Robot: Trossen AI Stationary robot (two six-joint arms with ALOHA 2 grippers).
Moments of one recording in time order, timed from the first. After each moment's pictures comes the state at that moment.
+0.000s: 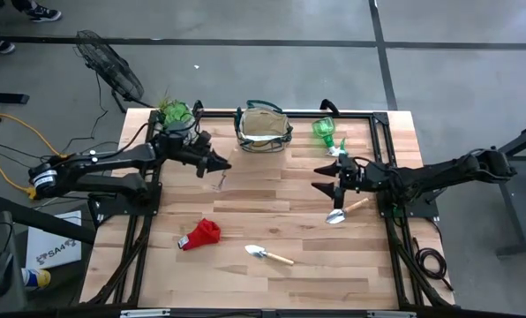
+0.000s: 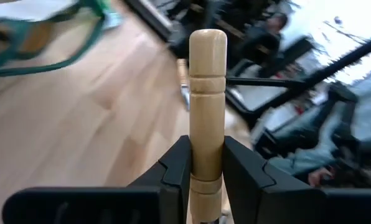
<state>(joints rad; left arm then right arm) 0.49 0.99 0.45 0.30 0.62 -0.62 0.04 0.82 0.22 0.46 0.20 0.40</state>
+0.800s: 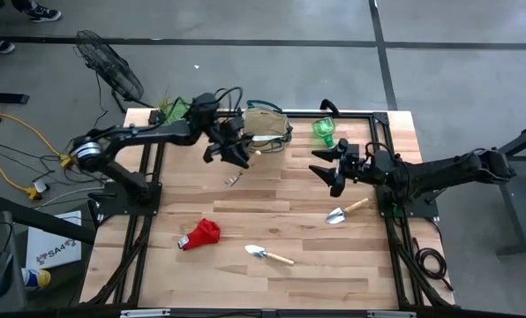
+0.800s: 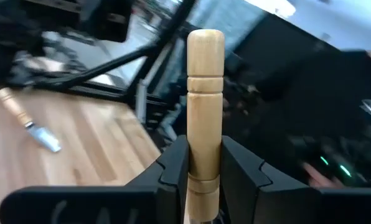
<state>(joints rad) 0.49 1.49 0.98 0.52 1.30 -0.53 0.00 0.87 0.38 0.59 0.23 0.31</state>
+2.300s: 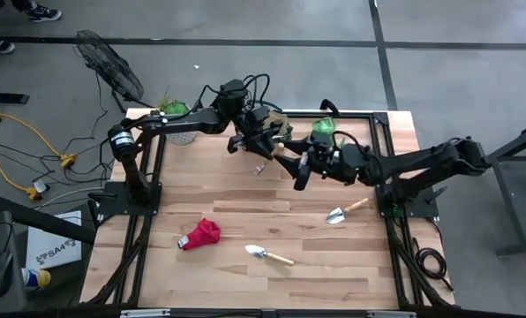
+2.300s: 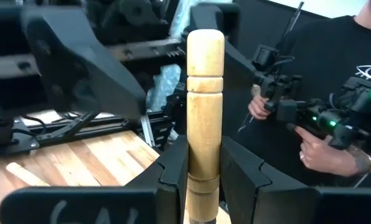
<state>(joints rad) 0.45 1.78 1.37 0.52 1.38 -0.40 0.08 1.29 0.89 0.51 0.39 0.39</state>
